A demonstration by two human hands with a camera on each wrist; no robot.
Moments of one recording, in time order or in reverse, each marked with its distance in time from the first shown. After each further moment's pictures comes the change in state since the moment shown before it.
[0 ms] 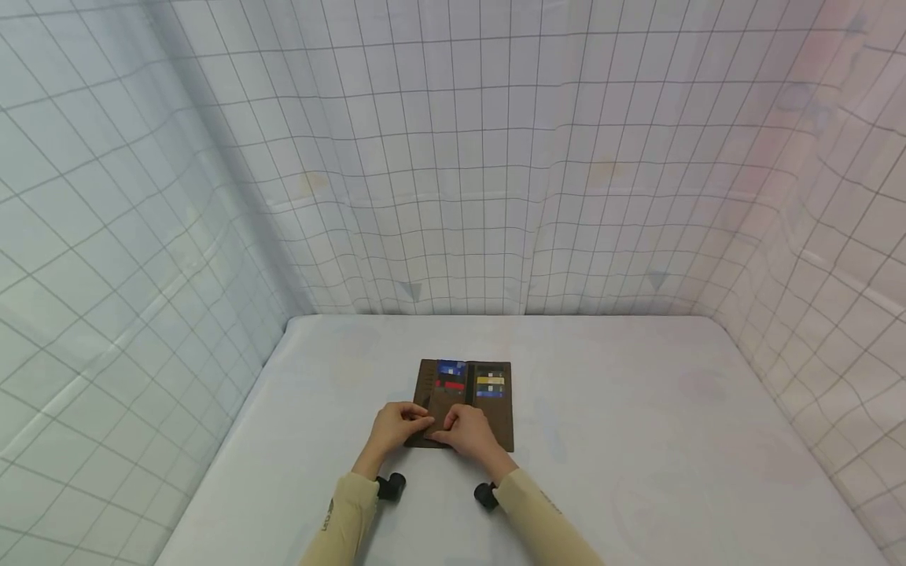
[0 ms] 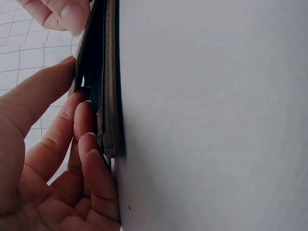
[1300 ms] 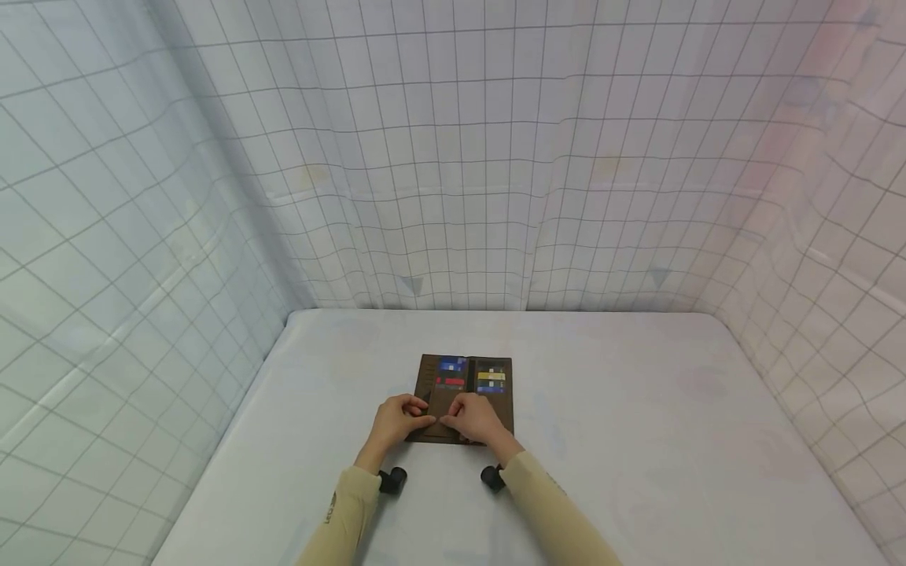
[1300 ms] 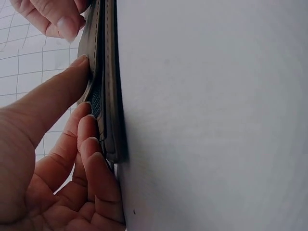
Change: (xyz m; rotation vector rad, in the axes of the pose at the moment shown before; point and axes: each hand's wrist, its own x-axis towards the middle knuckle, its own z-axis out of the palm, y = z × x) left_hand -0.002 0.005 0.001 -0.022 0.014 -0.085; right_hand 0.014 0.012 -0.014 -0.029 -0.094 -0.013
